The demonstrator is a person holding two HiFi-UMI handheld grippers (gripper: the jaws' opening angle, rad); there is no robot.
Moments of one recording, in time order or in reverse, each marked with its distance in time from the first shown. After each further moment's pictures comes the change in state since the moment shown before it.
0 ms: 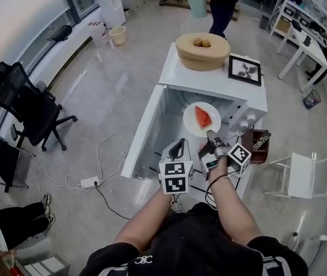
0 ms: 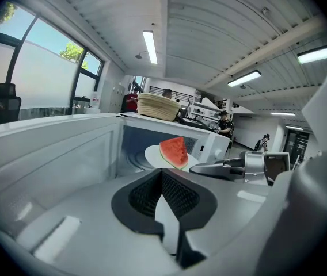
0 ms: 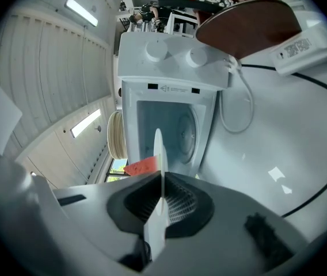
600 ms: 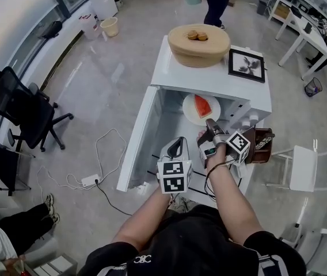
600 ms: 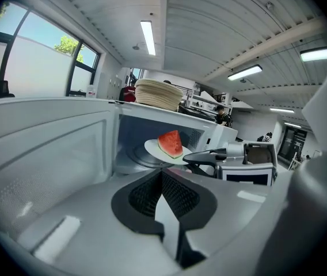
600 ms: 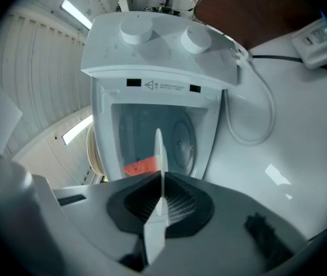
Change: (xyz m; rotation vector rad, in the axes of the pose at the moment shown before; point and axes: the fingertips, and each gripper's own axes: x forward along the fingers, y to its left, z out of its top) left arm 0.043 0.008 -0.010 0.009 0.076 -0.027; right arm 0.054 -0.020 0.035 0.038 -0.050 -0.070
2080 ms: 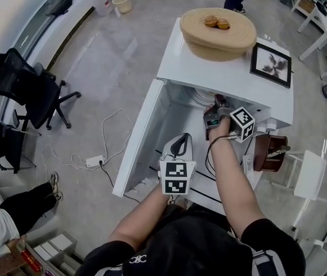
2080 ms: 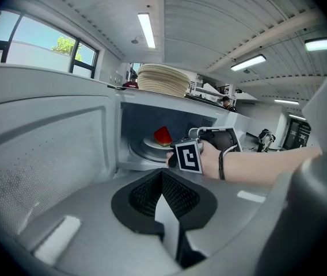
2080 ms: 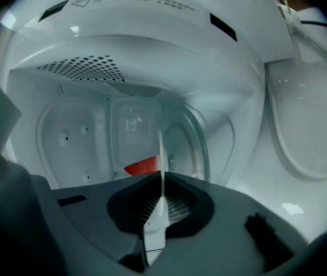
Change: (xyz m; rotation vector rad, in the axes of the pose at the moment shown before) left arm 0.035 0.019 -0.019 0.043 0.072 0.045; right arm 0.118 -0.027 0.049 -0.037 -0.072 -0.069
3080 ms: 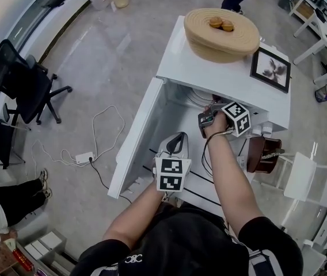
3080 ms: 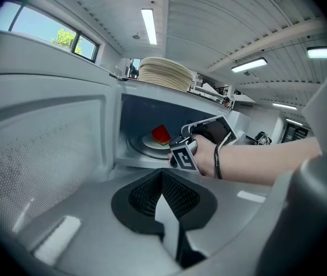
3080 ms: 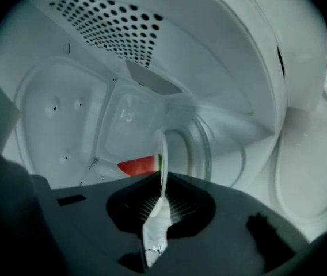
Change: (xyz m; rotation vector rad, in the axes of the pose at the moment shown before) left arm 0.010 0.005 -0.007 -0.032 0.026 -0.044; right arm 0.013 -0.006 0.010 -0.295 -0.009 -0.178
